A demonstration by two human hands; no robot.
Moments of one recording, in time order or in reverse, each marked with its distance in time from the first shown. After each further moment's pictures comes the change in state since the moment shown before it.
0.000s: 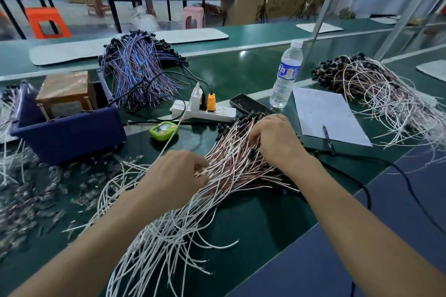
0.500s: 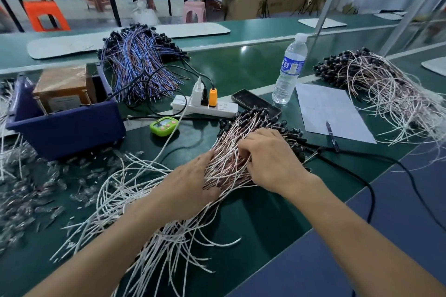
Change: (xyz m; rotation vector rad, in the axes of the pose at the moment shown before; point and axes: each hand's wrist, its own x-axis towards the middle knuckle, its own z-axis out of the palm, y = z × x) left_hand 0.004 -0.014 0.049 -0.102 -0.130 0.064; right_hand -0.041 -0.019 0.018 -0.140 -0.060 -0.204
